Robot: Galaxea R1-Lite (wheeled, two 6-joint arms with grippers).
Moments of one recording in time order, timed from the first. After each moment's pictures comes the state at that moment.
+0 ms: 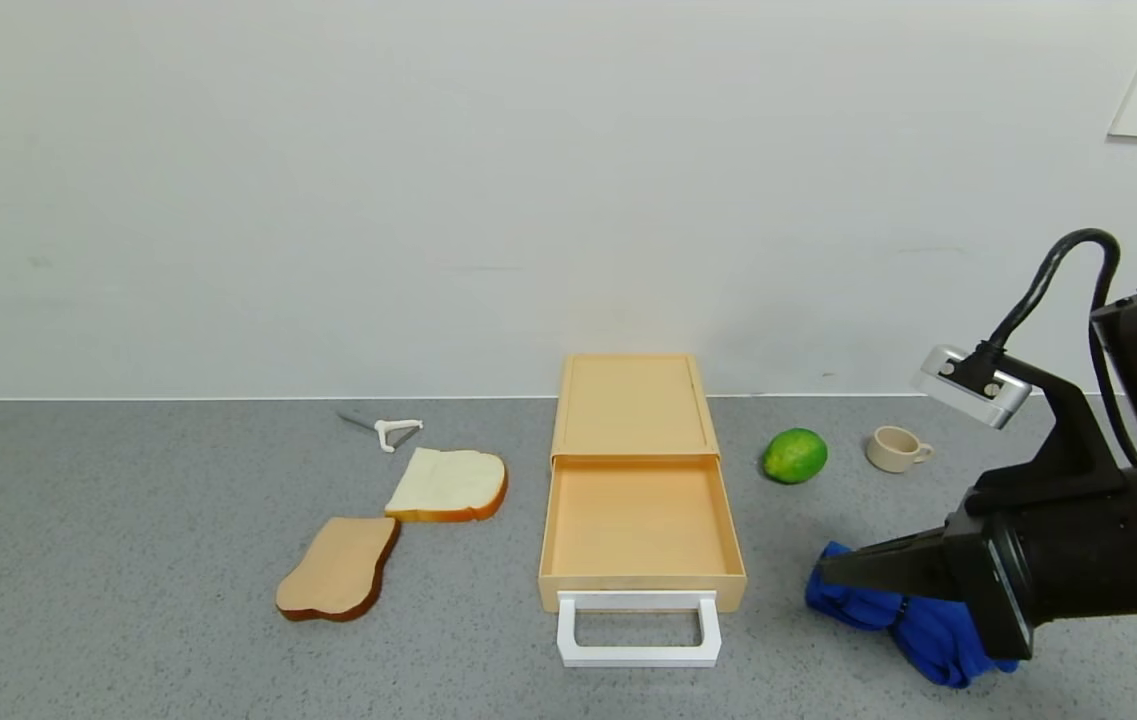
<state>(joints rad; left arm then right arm) 0.00 0.00 0.00 0.00 -0.02 0.04 0.52 1.46 -1.00 0.26 0.44 0.13</state>
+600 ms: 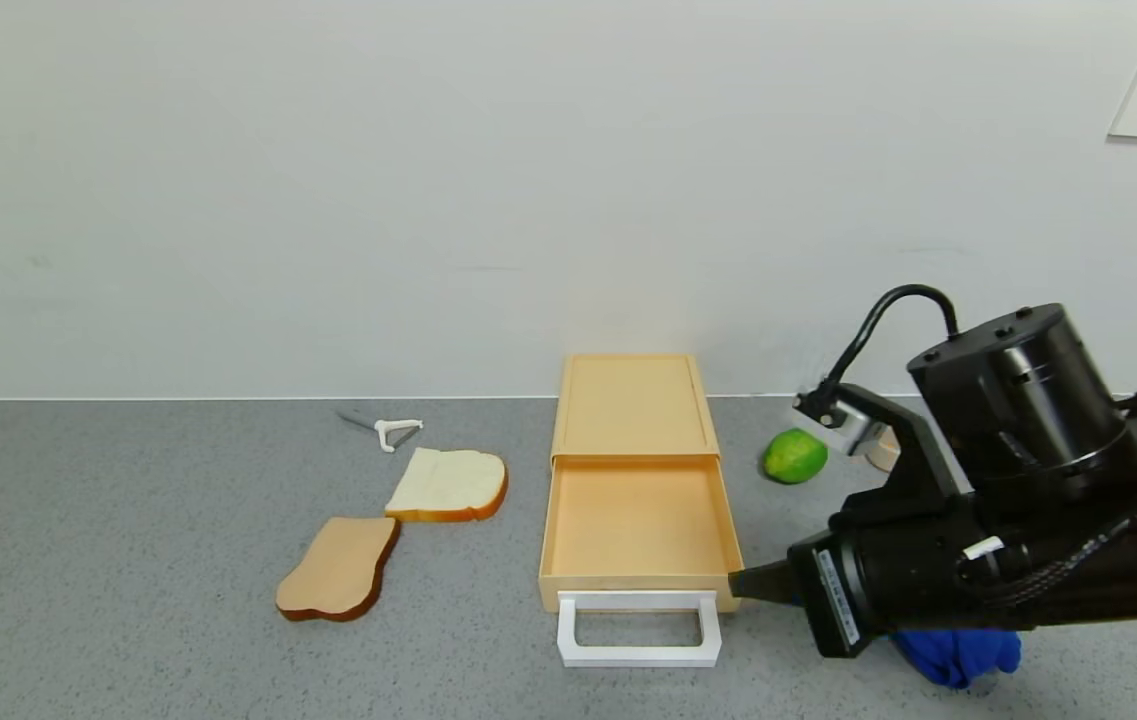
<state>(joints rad) 0.00 0.00 0.00 0.00 -0.02 0.03 0.69 1.63 -1.04 0.15 0.24 0.33</state>
